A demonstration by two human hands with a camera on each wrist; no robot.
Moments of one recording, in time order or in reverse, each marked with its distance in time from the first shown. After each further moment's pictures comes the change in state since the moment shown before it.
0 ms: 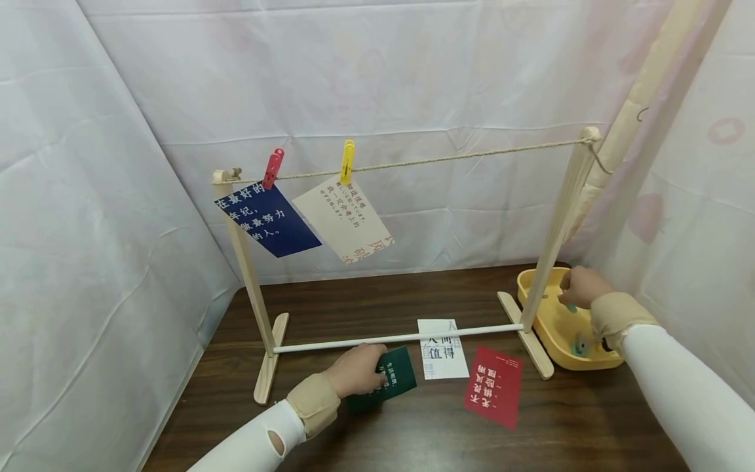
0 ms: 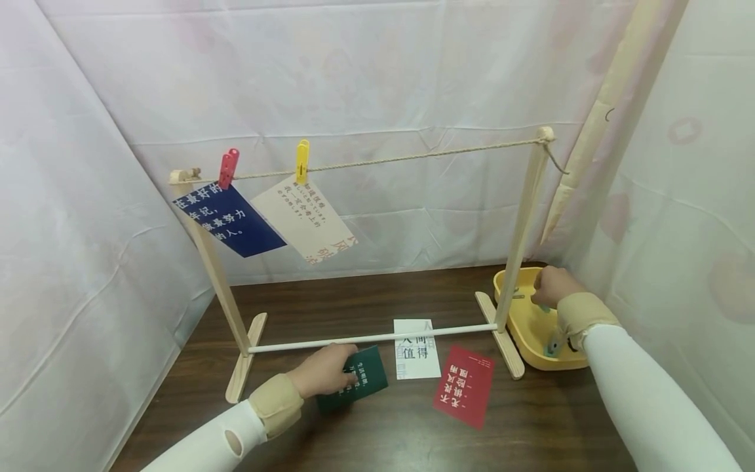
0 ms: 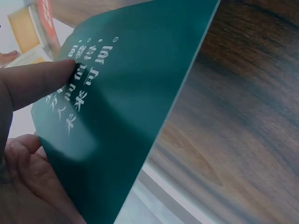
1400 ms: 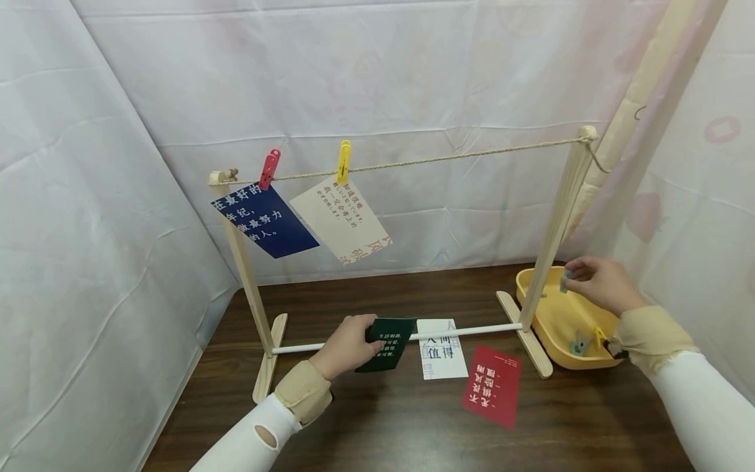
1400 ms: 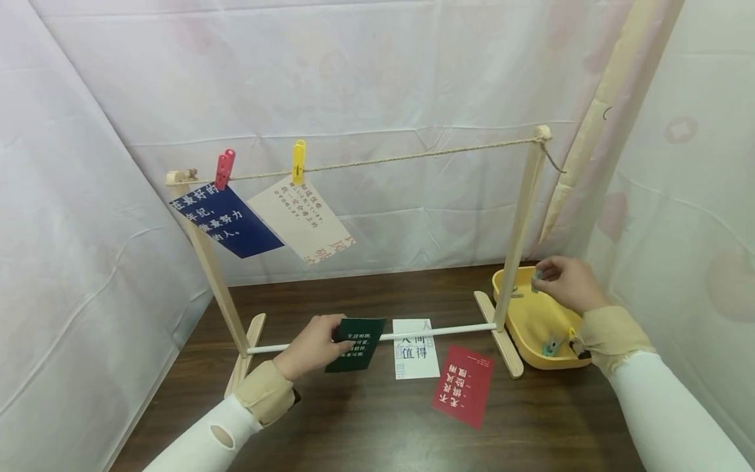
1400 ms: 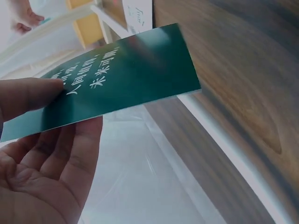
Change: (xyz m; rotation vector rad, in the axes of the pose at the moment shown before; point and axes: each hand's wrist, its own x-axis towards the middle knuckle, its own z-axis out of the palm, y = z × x) left_hand -0.001 0.013 -0.046 -0.218 0.220 0.079; right_hand -0.046 -0.031 -0.016 0.244 0.318 -0.035
